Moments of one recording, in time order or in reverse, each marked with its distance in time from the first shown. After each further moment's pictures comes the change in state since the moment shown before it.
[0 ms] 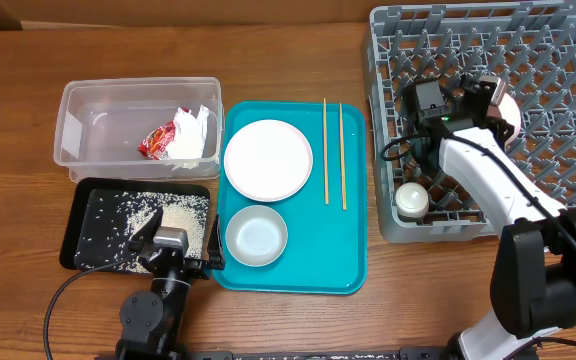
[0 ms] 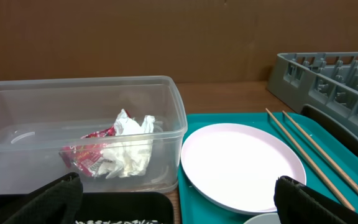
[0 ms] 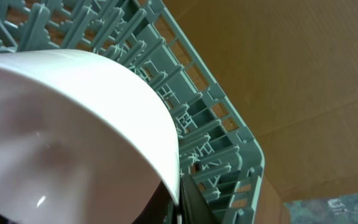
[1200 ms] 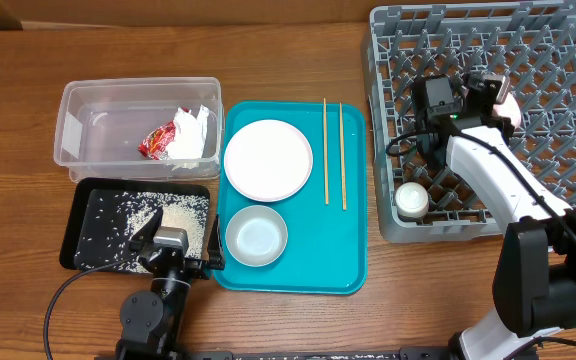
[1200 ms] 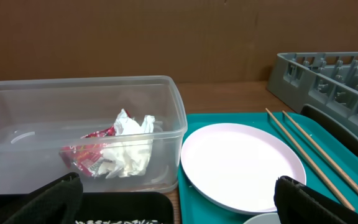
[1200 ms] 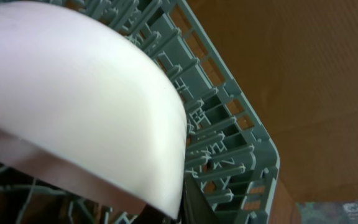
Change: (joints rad) left arm 0.000 0.000 0.000 0.000 0.000 0.000; right arm -0.039 0.001 0.003 0.023 -0.095 -0.060
